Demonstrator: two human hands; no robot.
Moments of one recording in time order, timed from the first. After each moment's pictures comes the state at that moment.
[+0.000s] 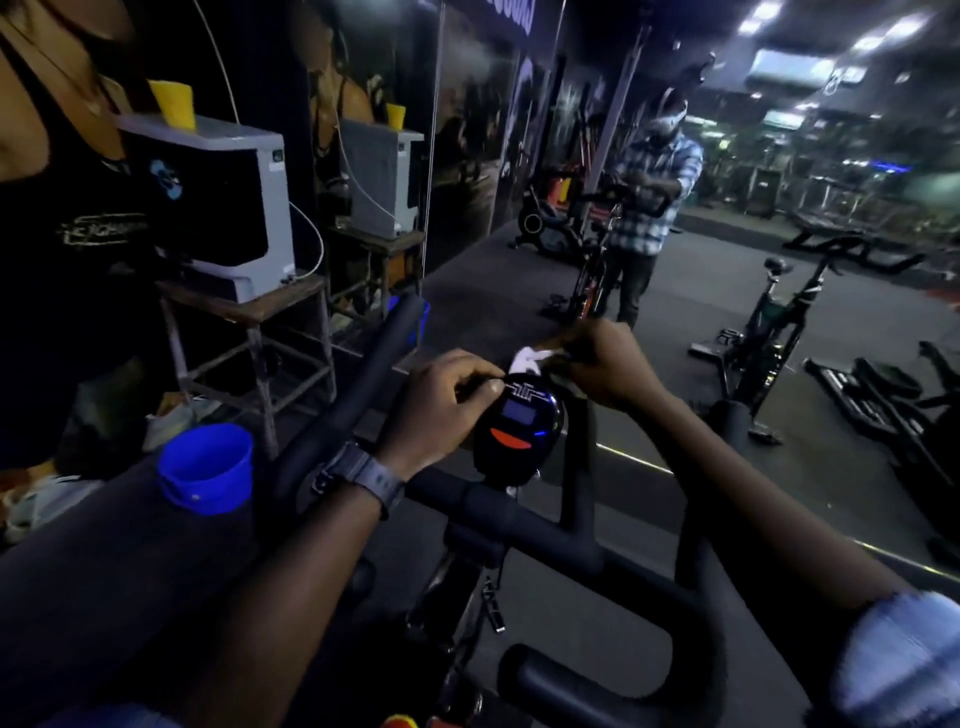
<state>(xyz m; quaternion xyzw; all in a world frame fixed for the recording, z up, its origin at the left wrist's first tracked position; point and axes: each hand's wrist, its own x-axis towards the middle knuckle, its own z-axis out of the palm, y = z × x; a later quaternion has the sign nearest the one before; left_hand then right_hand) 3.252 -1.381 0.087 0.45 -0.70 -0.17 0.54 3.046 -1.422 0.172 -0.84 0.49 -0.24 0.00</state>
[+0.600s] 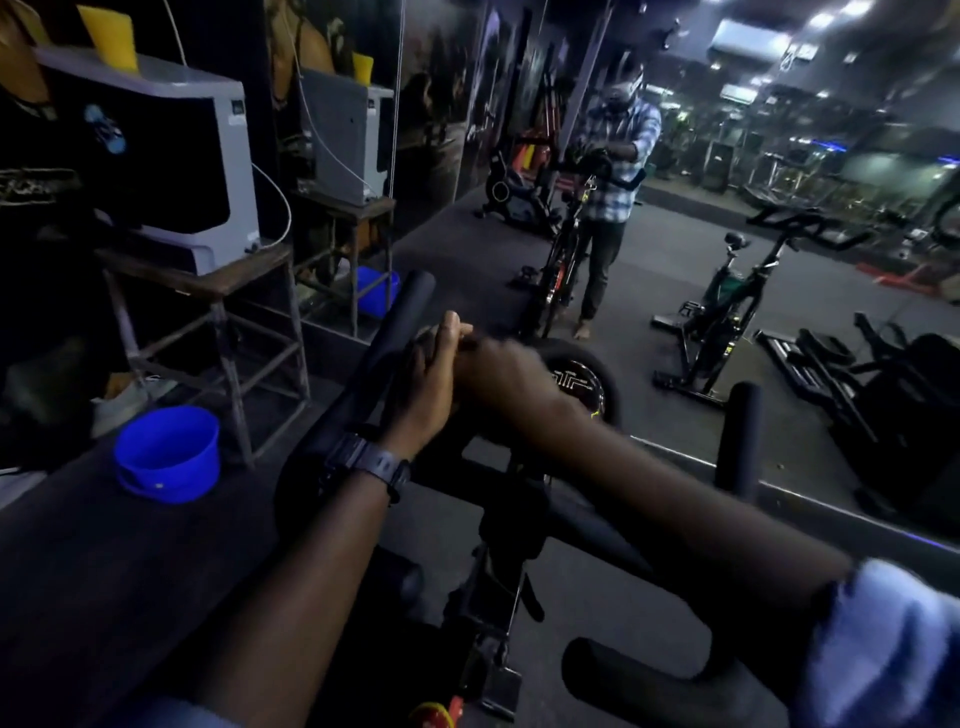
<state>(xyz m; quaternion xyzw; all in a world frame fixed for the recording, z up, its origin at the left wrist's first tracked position) 3.283 -1.404 0.074 0.46 -0.50 -0.41 0.61 3.187 -1.376 0.156 -0.85 0.50 0.02 -0.13</state>
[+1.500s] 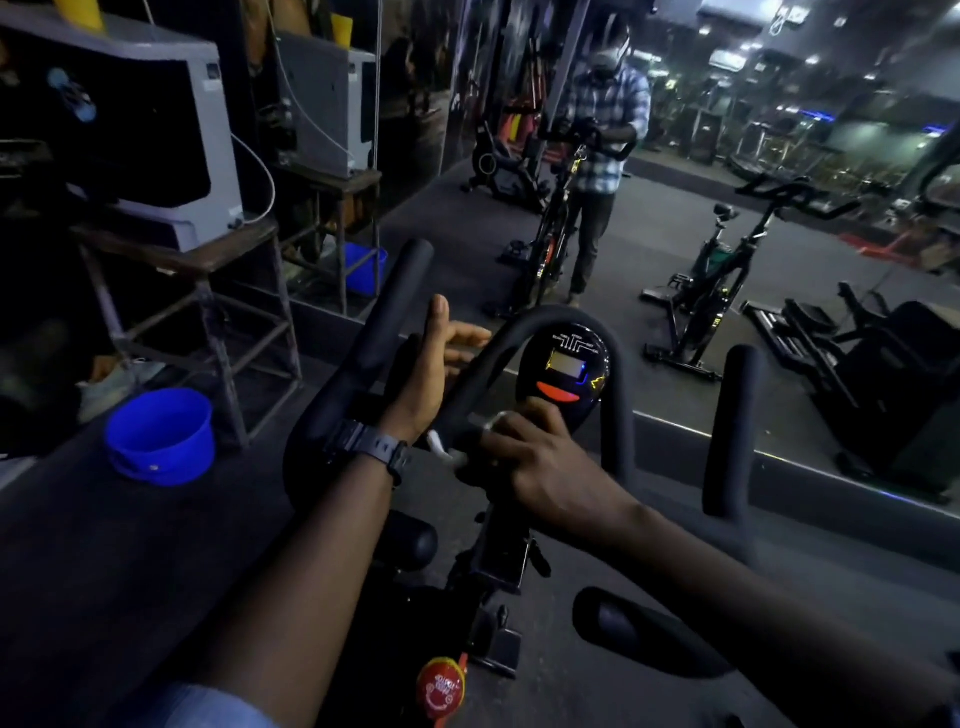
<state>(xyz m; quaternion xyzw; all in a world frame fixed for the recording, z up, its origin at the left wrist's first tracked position) 3.283 -1.390 0.060 0.42 -0.50 -0.50 0.57 3.123 -1.307 0.061 -0.92 0.28 -0.15 -0.22</state>
